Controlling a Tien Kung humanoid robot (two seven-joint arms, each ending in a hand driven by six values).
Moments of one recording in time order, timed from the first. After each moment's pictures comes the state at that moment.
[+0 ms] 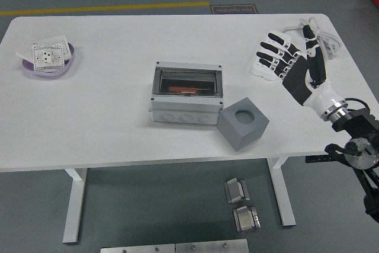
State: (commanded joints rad) left arm 0.00 0.34 -0.36 -0.25 0.14 0.00 0.33; right arm 0.22 -0.38 1.30 1.42 -0.64 0.19 0.02
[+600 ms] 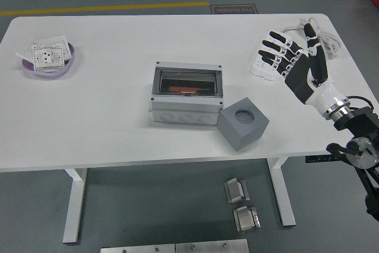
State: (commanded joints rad) left arm 0.00 0.34 -0.36 -0.25 0.14 0.01 0.33; right arm 0.21 -0.38 1.32 1.44 -0.68 0.18 0.02
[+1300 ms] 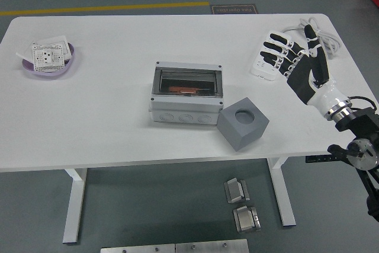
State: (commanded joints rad) left arm 0.01 0.32 -0.38 -0.25 0.14 0.01 0.32; right arm 0.20 -0.37 1.33 1.45 -0.71 0.17 0.02
